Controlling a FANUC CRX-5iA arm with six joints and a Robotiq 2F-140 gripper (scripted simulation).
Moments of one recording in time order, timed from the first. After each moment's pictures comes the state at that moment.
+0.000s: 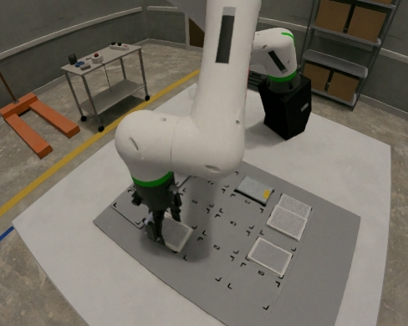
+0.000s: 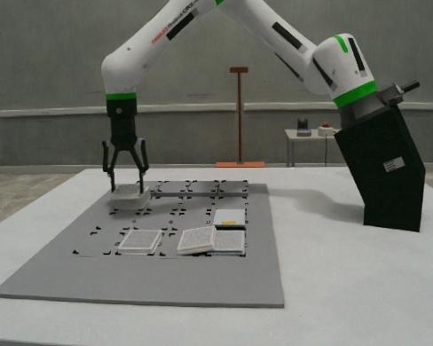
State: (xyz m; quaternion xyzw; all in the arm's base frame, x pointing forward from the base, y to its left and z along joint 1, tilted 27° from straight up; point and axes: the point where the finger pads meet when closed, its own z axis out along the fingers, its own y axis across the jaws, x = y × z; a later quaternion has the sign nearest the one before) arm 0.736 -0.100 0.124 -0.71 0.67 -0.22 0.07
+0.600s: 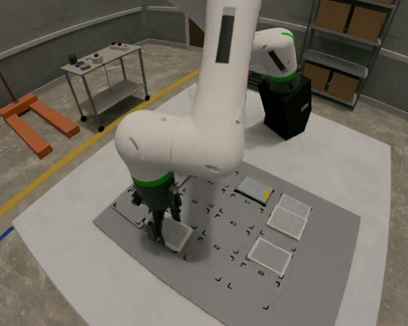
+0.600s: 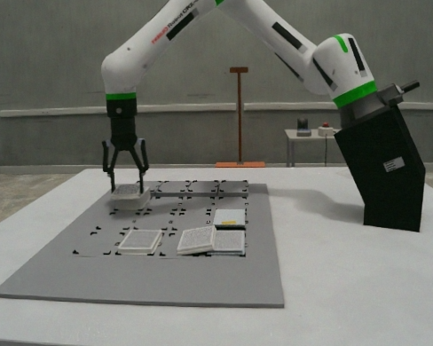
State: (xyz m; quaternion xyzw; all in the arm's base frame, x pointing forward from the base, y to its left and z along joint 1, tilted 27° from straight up) arm 0.736 -0.100 0.124 -0.71 0.67 -0.22 0.07
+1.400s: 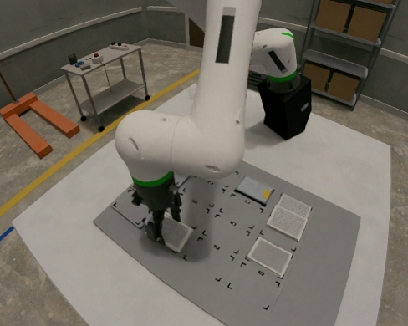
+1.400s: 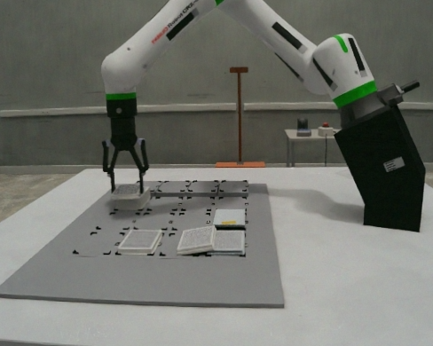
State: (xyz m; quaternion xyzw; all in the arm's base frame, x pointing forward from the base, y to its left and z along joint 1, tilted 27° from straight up) arm 0.736 -0.100 0.124 -0.71 0.67 -0.22 0.07
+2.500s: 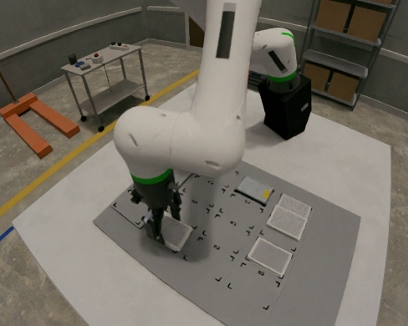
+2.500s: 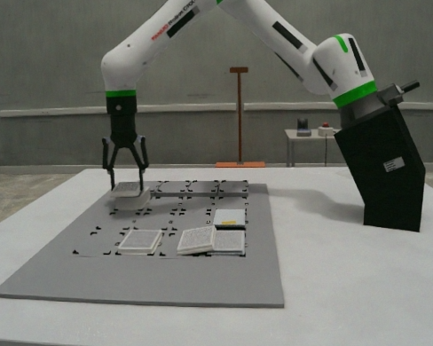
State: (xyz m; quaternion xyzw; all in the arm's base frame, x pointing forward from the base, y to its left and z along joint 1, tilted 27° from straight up) arm 0.732 -0.098 0.132 -0.71 0.67 -0.22 0.07
